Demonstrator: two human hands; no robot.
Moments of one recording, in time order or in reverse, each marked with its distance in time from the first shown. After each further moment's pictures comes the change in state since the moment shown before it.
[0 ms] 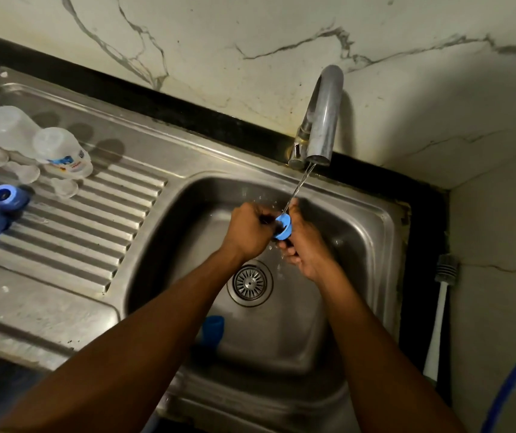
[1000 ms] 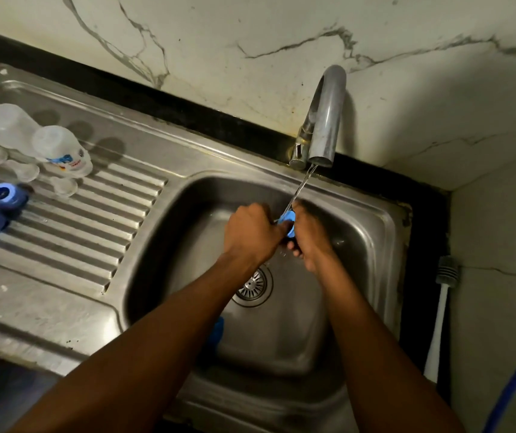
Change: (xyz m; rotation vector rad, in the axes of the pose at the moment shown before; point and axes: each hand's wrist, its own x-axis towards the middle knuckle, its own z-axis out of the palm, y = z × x) left_hand -0.008 0.021 0.004 0.437 0.154 -0.097; right_hand 0.006 -0.013 0.003 -0.073 0.182 0.019
